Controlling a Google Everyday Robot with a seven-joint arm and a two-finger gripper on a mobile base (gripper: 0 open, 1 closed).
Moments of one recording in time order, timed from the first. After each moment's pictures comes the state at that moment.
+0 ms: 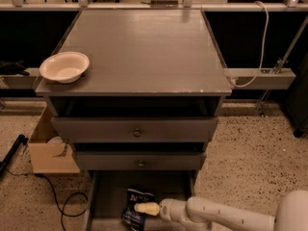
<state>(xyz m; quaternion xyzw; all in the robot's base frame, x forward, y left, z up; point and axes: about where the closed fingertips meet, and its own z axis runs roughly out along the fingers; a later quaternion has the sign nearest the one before) 0.471 0.016 0.238 -0.05 0.89 0.41 0.22</state>
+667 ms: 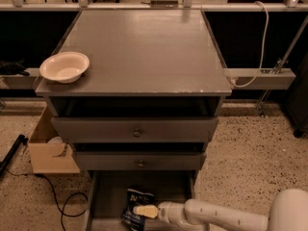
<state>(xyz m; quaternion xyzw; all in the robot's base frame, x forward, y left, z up) 0.465 0.022 0.220 -0.04 0.89 0.41 0.20</state>
